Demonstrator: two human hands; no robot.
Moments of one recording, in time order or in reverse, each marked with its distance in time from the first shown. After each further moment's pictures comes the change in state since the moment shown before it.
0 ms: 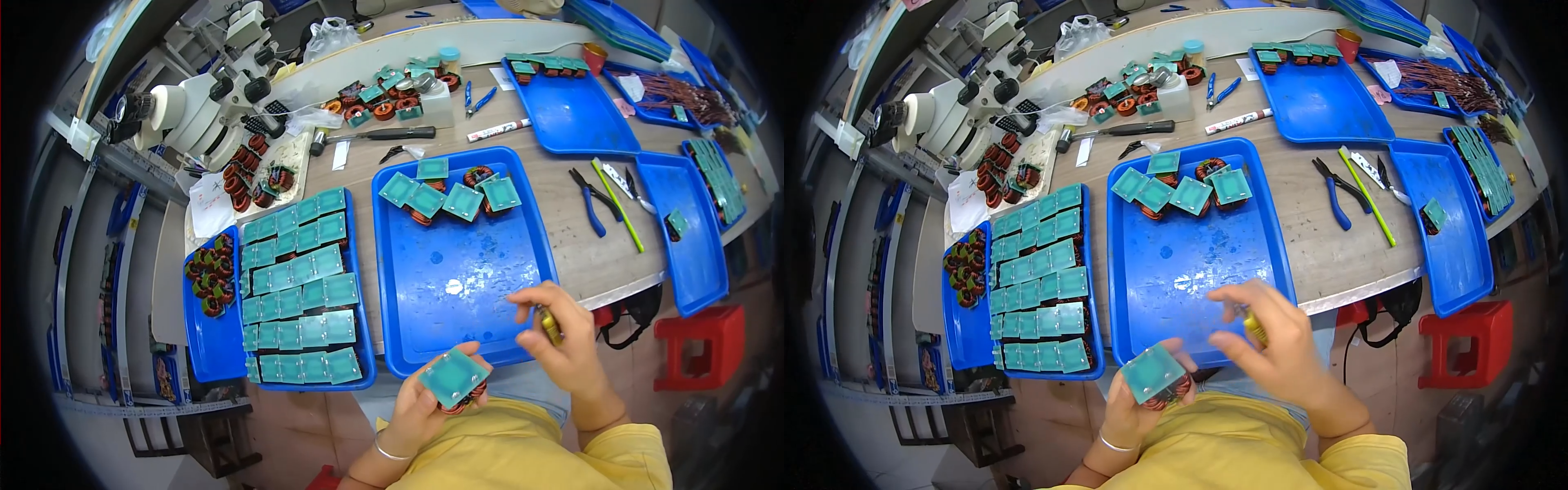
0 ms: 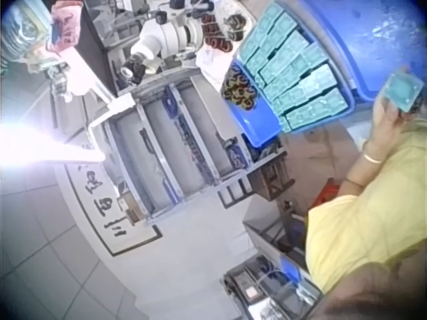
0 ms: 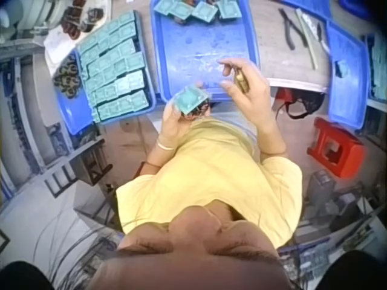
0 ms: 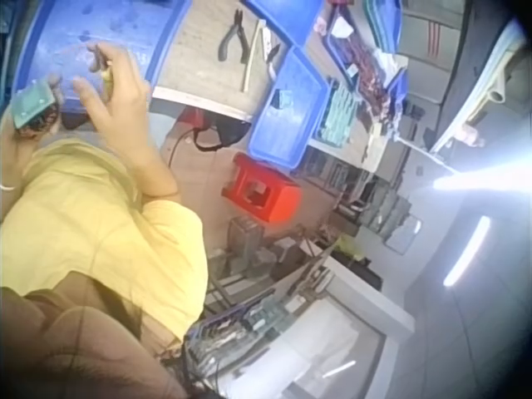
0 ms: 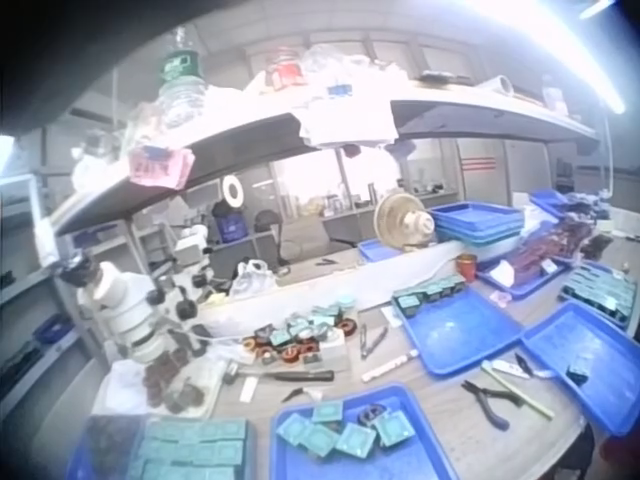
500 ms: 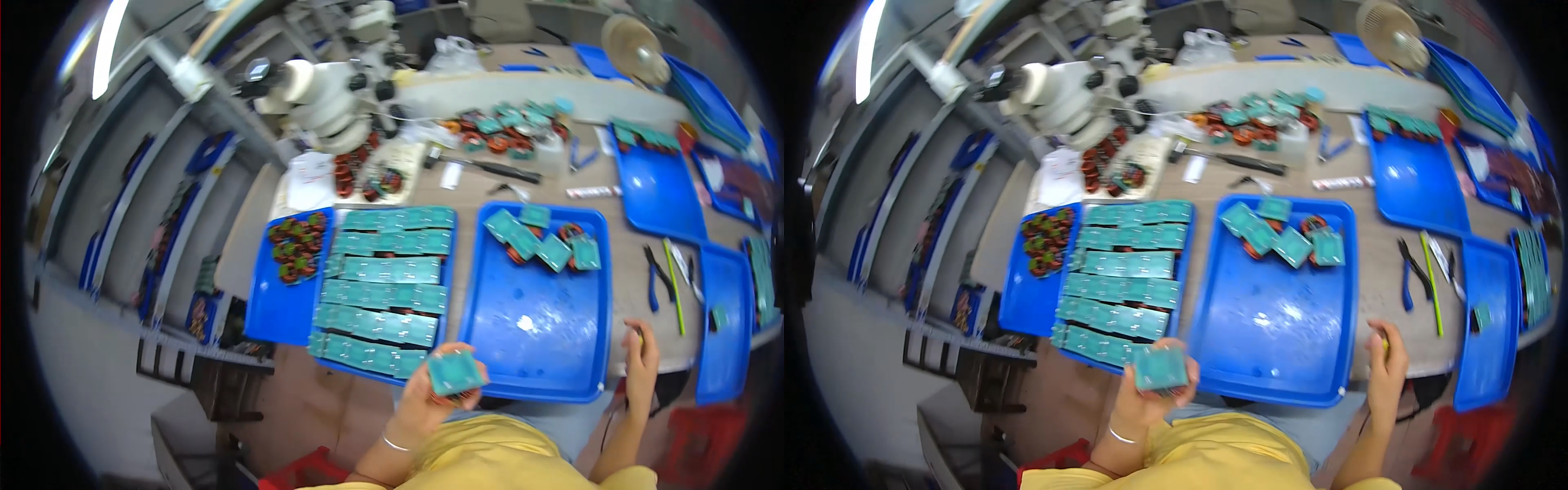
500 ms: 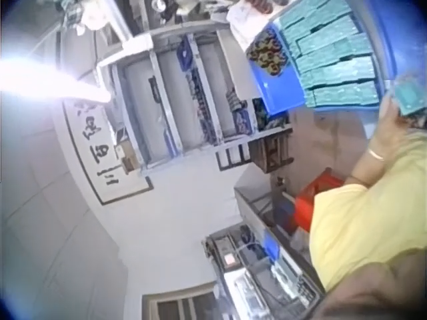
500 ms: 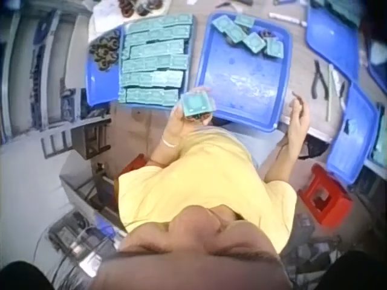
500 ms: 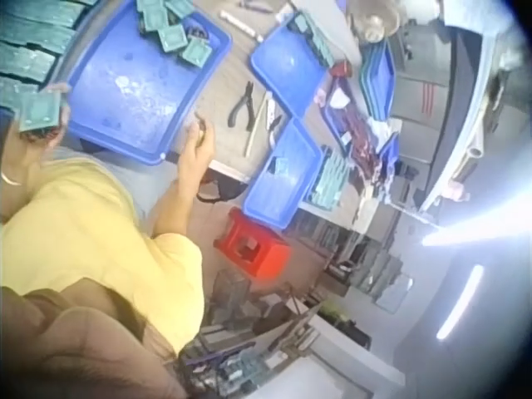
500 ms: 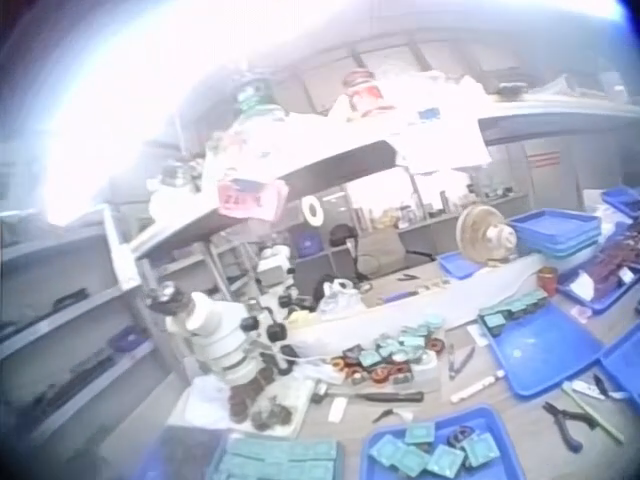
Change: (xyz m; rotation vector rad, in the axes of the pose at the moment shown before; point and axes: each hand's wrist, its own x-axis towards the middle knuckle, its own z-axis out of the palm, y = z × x) left_hand -0.017 0.039 -0.025 -0.025 0.081 0.277; right_hand -0.010 0.084 -0.045 -0.104 0.252 0.317
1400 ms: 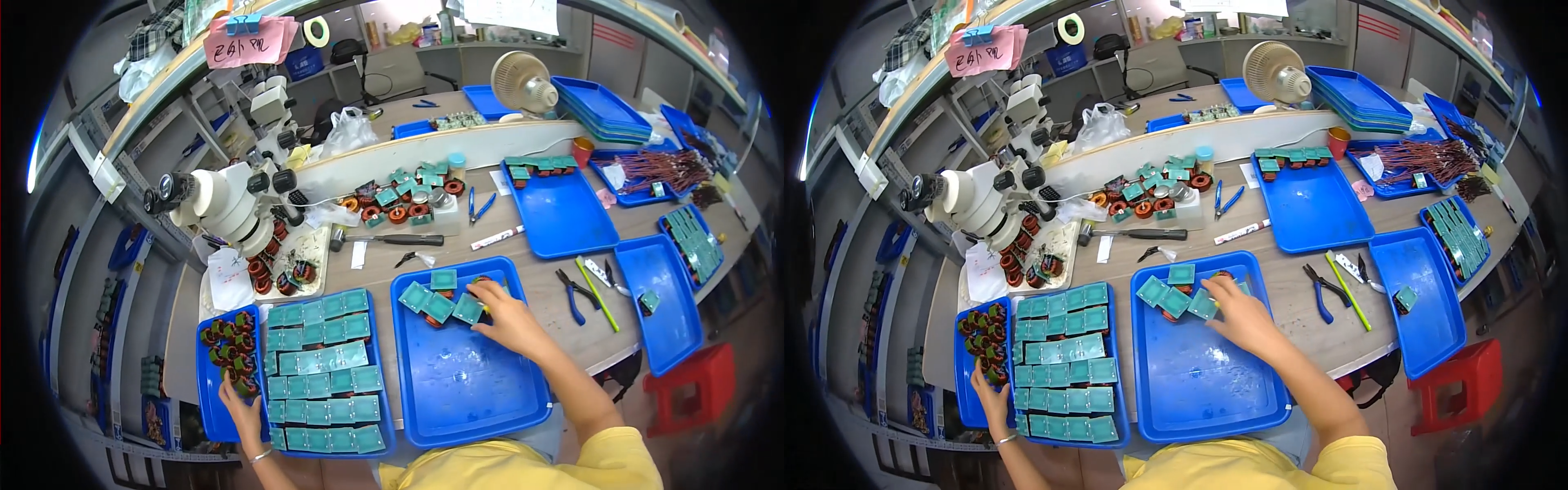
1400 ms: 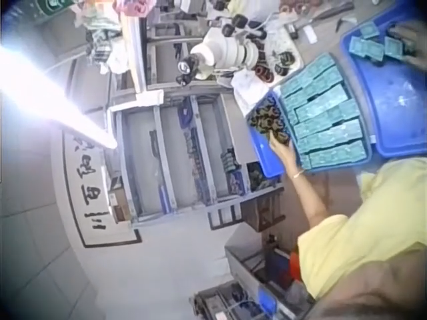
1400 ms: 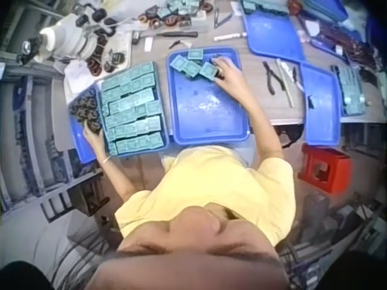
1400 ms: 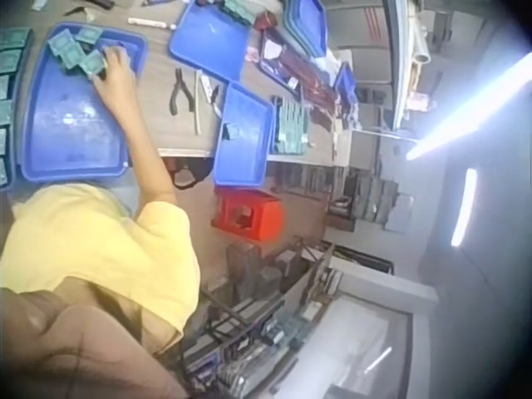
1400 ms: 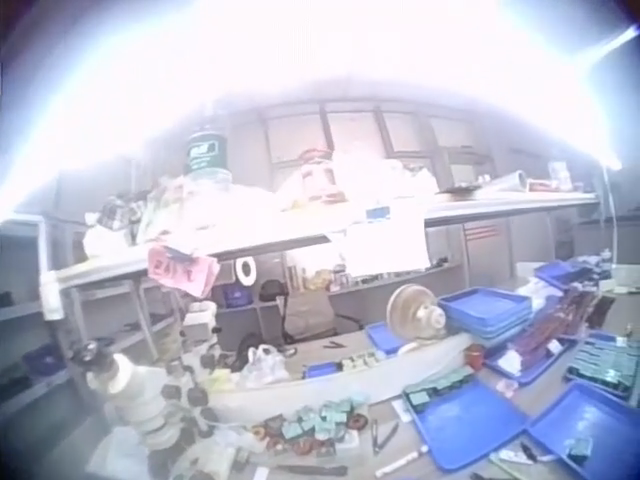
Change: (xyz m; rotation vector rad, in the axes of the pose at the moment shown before) left_hand 0.012 0.176 -0.188 1.886 0.892 0.462; right_hand 0.104 -0.061 0.081 -0.417 -0.267 -0.405
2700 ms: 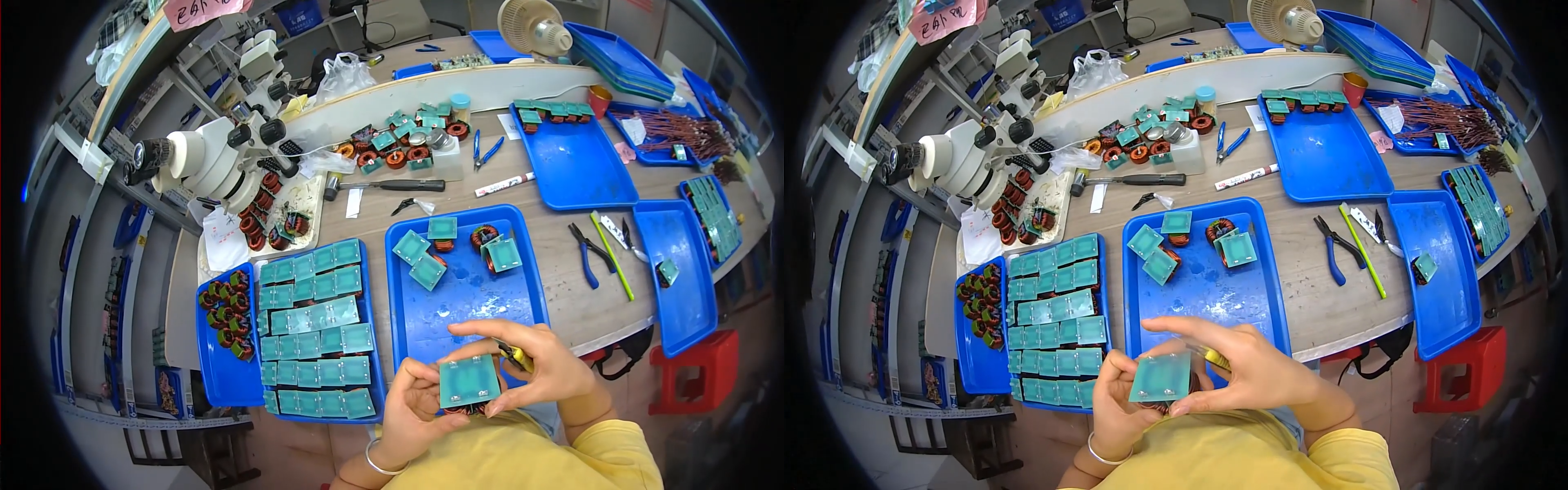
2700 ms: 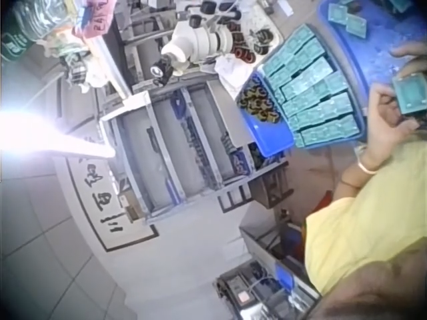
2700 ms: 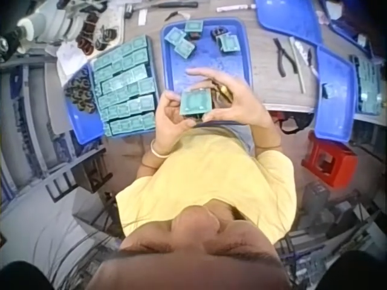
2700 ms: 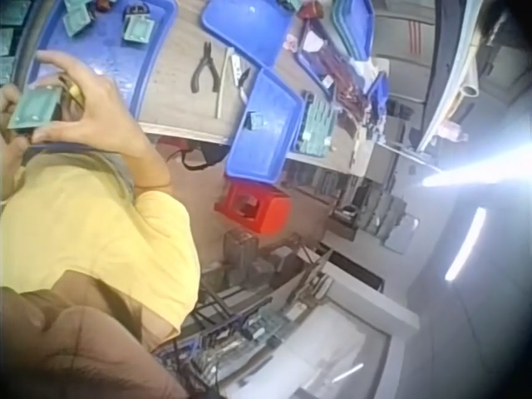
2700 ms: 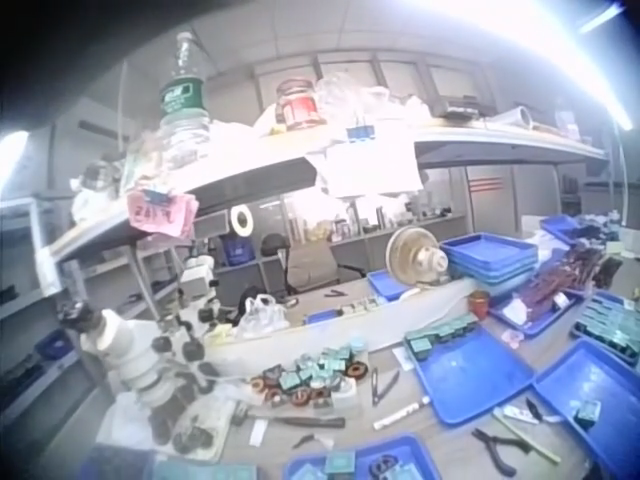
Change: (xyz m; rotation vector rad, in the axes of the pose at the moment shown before) left_hand -0.117 0.281 0.014 -1.677 -0.943 -0.216; right_hand -0.051 -0.080 -0.064 0.913 -0.405 0.007
